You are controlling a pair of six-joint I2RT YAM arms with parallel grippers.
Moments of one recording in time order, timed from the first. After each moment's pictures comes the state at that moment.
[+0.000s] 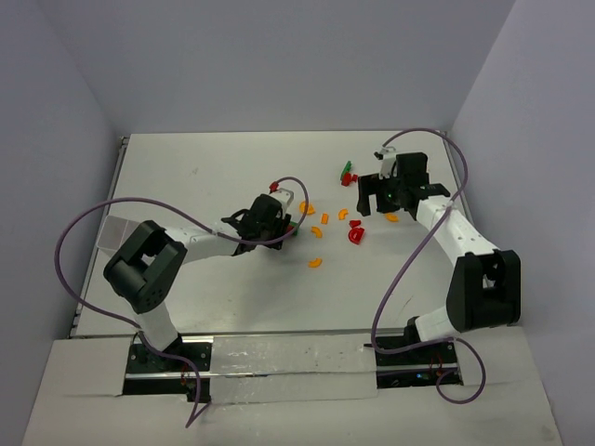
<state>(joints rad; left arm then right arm) -0.74 1.75 0.95 -0.02 -0.14 -0.22 0.11 1.44 1.04 -0.43 -0.24 -0.05</state>
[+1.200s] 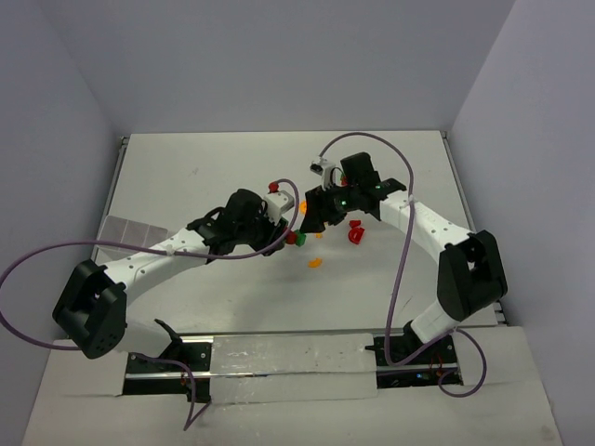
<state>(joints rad) -0.74 1.40 0.92 -0.25 0.16 -0.02 0.44 1.56 1.16 -0.46 -0.65 0.04</state>
